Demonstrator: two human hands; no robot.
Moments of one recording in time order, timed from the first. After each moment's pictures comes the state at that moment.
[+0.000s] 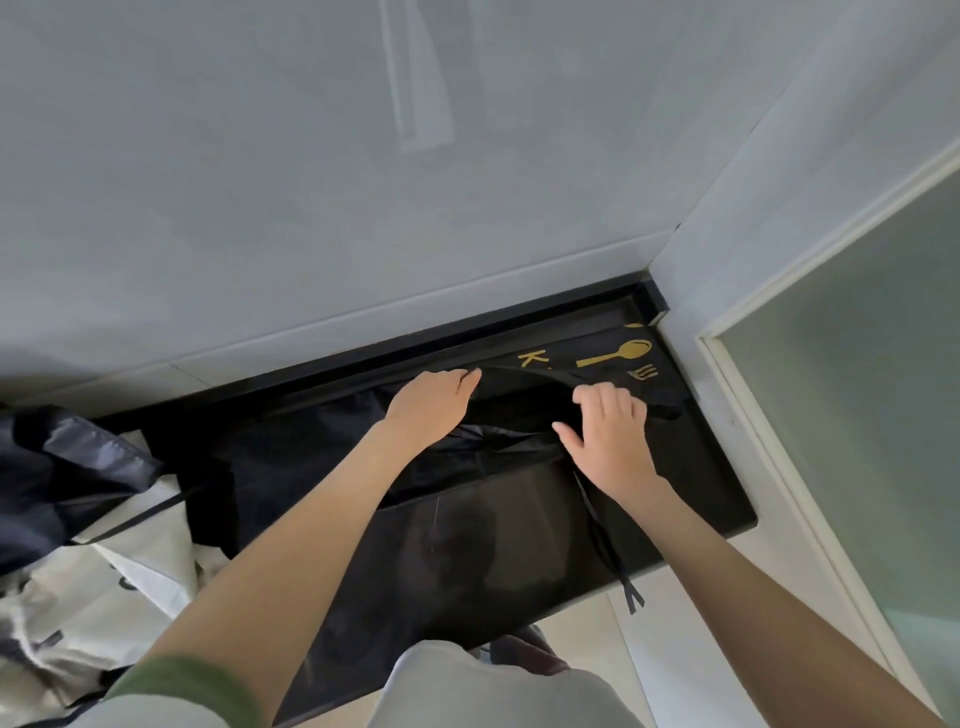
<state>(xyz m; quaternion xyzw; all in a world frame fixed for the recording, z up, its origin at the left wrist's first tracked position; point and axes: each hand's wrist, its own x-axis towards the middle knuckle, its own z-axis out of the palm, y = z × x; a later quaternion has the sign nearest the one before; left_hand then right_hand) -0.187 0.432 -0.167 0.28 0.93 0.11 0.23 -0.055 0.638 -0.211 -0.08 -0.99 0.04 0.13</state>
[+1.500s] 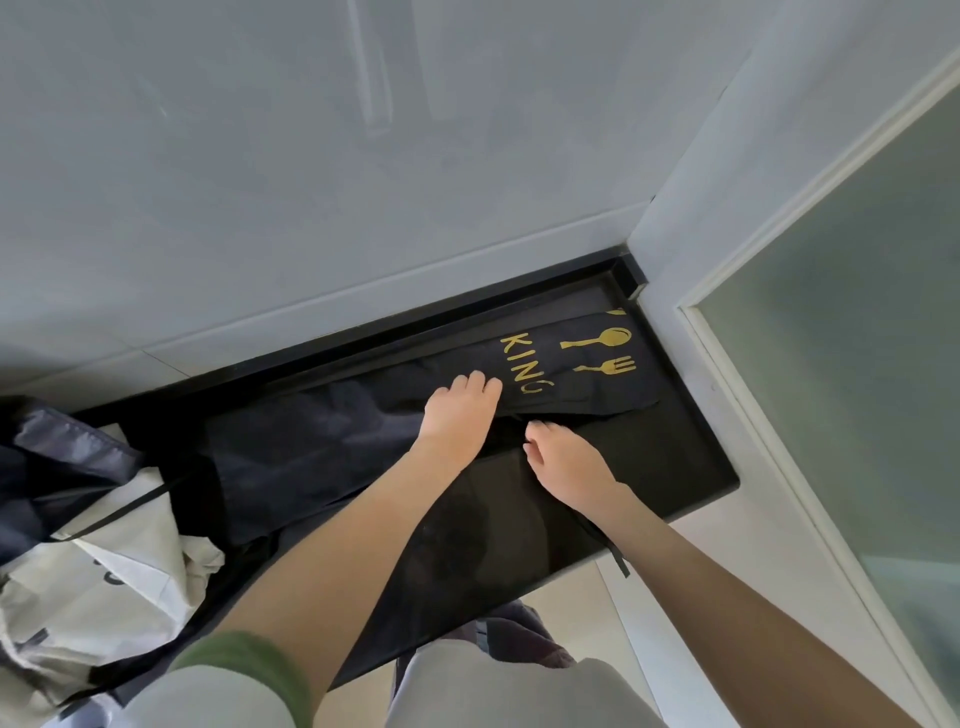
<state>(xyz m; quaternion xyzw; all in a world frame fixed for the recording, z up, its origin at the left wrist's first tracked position) -0.131 0.461 -0.189 0.37 0.92 0.01 0.13 -0.029 0.593 -0.215 -0.09 -0.97 0.18 -0.16</state>
